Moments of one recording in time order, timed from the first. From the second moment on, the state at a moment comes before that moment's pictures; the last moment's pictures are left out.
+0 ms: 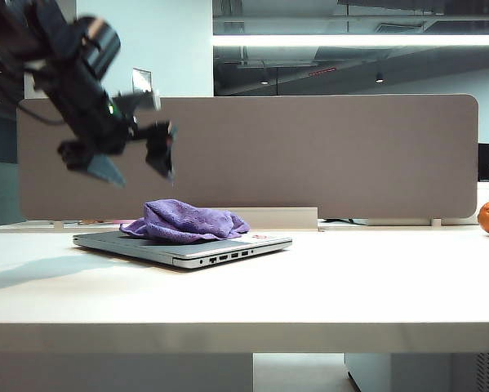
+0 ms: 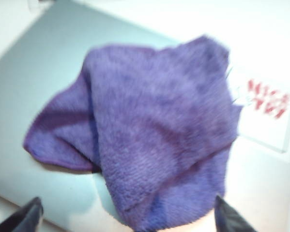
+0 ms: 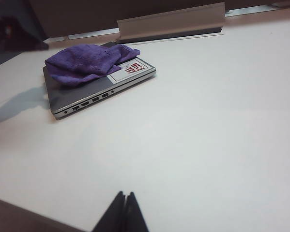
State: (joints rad) left arm -0.27 1.81 1.30 -0.09 0.07 -0.01; right arm 0.00 0.00 0.01 -0.16 -0.40 0.16
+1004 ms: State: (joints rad) left arm -0.27 1.27 1.07 -0.40 -0.02 0.05; right arm 0.00 0.00 0.01 -0.15 -0.42 0.18
